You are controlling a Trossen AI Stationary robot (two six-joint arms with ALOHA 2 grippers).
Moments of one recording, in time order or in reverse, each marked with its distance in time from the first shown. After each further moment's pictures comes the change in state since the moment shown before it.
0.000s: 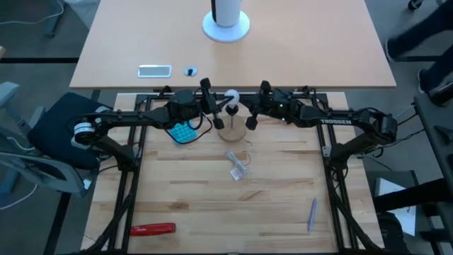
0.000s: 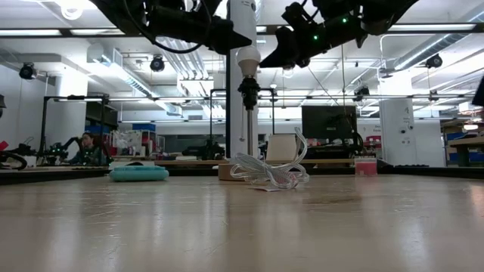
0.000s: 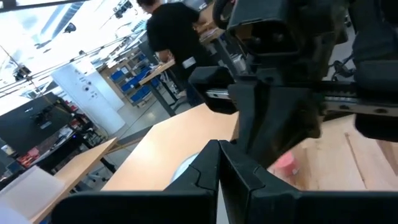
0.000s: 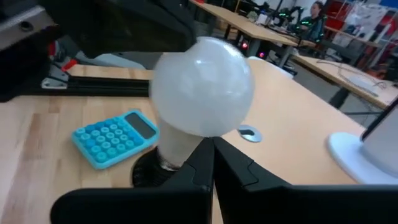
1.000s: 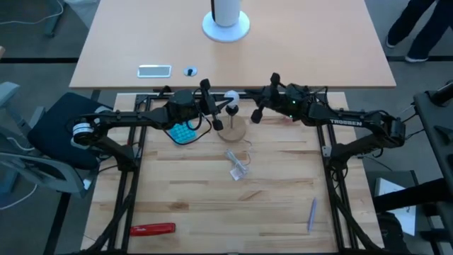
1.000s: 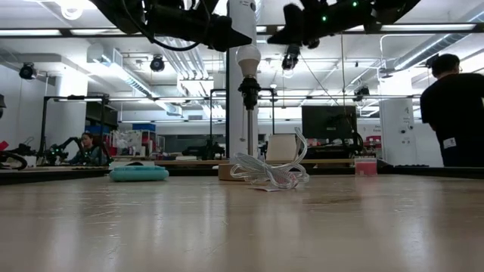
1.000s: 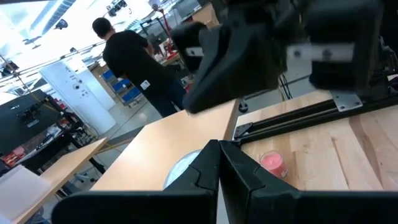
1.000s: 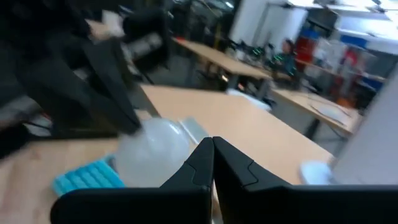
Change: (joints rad) left arm -0.007 -0.019 -0.003 -0.003 0.016 -0.031; right arm -0.005 -0.101 -0.002 0.064 0.011 -0.011
